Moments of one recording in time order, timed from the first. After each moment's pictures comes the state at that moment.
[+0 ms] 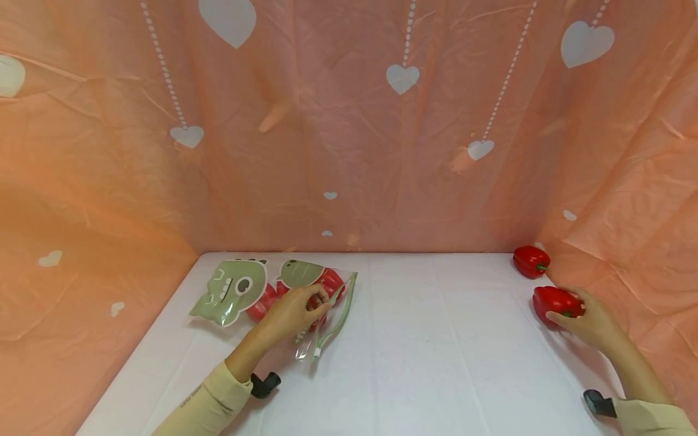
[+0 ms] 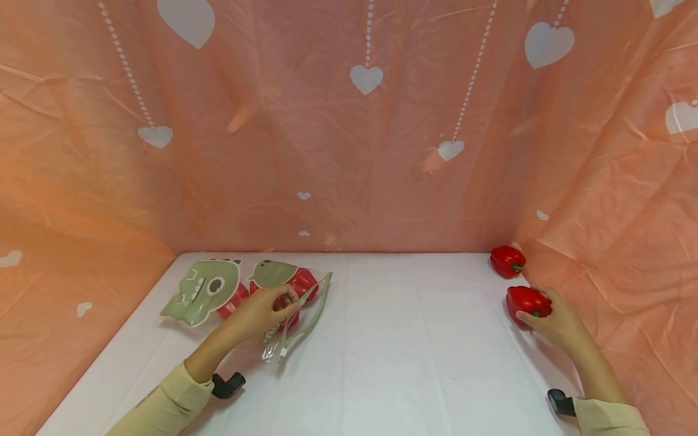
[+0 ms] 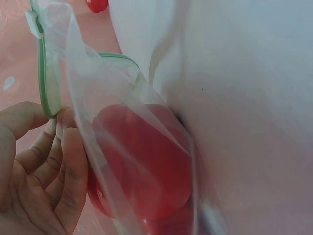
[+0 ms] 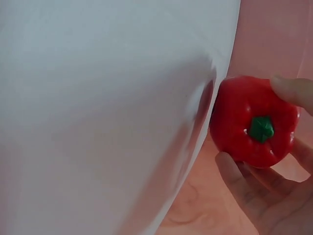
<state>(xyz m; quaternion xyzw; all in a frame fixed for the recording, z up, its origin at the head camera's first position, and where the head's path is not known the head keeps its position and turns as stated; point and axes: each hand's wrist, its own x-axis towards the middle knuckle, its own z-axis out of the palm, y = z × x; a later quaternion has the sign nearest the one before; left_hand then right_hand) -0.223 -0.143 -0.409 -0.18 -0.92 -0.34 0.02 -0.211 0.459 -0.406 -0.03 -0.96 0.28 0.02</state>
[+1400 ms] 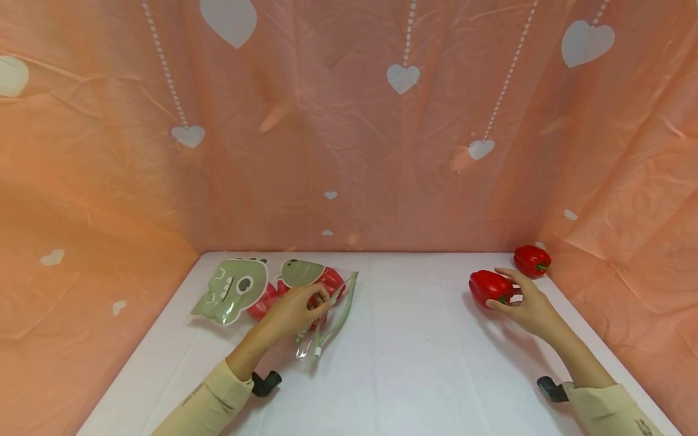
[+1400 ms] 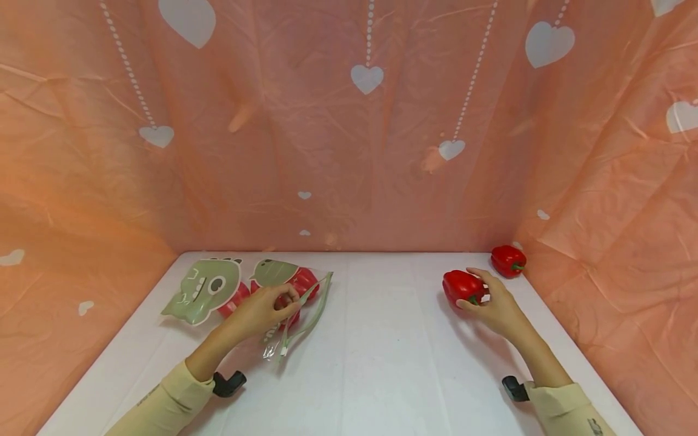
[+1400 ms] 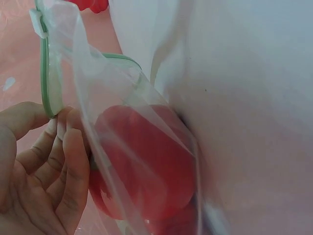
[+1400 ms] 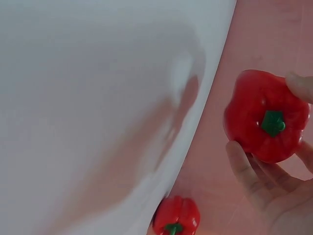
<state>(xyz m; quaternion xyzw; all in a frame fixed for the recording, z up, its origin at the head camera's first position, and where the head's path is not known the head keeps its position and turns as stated) -0.224 -0.143 -0.408 -0.19 -0.92 -0.33 0.03 -0.230 0.357 -0.406 0.10 -0.93 0.35 0.06</state>
